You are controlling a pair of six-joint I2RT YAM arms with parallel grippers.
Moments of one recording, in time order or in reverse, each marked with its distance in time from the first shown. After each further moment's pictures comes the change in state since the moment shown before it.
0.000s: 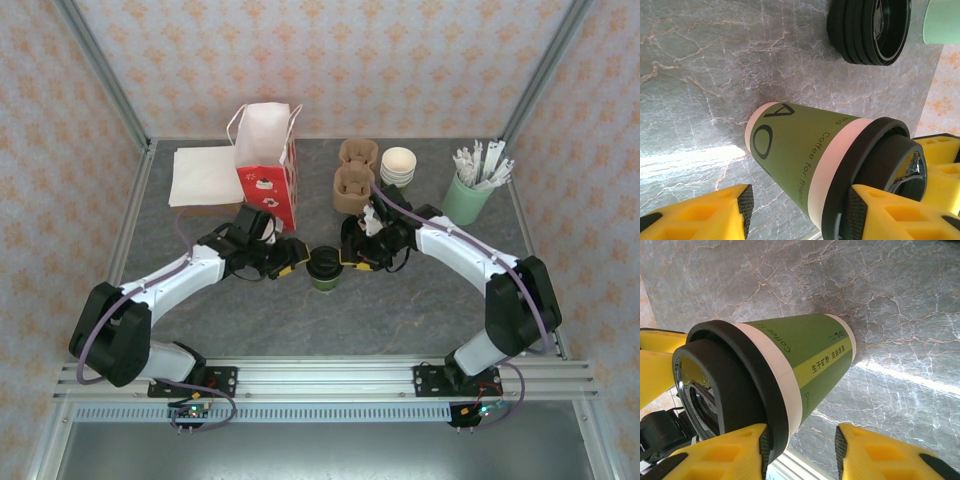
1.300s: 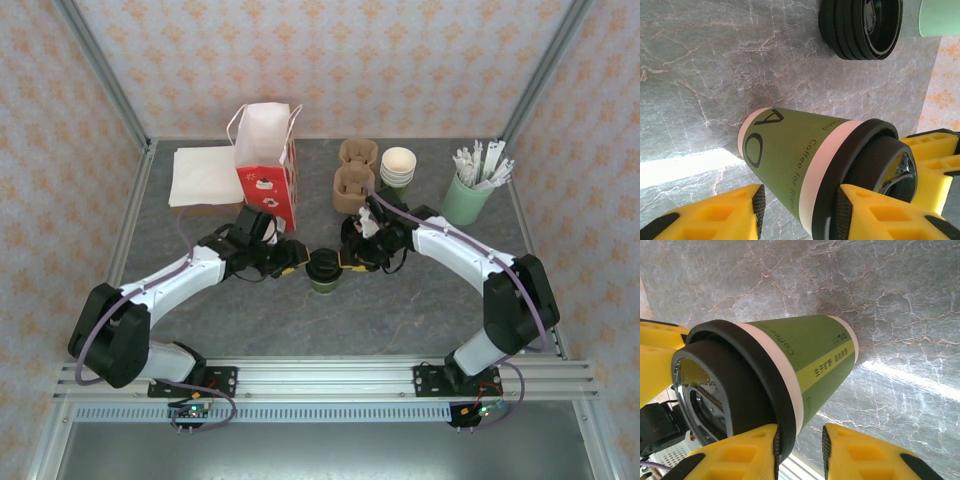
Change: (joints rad) left arm -0.019 -0.009 -0.008 0.011 -0.005 0.027; right arm 0.025 0.015 -0.002 0.000 0.007 -0.031
